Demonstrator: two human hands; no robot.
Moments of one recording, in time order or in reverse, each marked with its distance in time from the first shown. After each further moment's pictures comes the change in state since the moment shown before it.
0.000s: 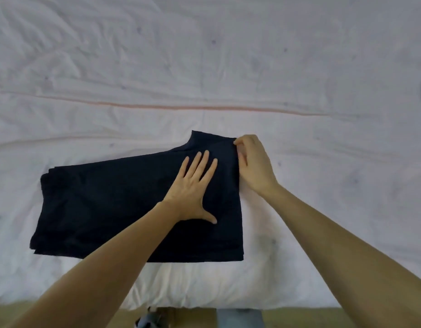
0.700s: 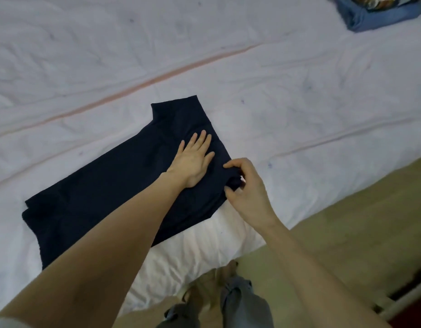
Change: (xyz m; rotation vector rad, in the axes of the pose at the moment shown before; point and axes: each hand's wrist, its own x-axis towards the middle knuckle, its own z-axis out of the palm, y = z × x) left_hand -0.002 0.016 0.015 -0.177 -0.130 0.240; right_hand -0.198 -0.065 0.072 0.546 0.424 0.317
